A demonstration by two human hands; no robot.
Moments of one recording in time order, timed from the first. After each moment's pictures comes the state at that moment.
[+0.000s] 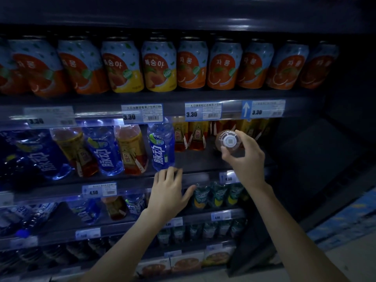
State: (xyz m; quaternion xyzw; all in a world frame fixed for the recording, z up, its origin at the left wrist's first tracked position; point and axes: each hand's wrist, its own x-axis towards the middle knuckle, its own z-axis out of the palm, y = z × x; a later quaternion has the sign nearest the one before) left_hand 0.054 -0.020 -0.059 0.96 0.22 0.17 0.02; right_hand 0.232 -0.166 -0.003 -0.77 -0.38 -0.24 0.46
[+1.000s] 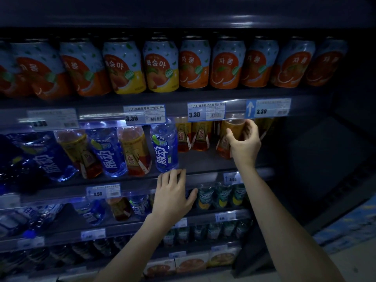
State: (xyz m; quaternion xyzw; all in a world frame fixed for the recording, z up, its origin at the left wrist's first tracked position) left_hand 0.052 -0.023 -0.066 0.96 0.22 0.18 0.02; right_hand 0.276 -0.116 -0.017 -0.70 -0.20 -0.16 0.66
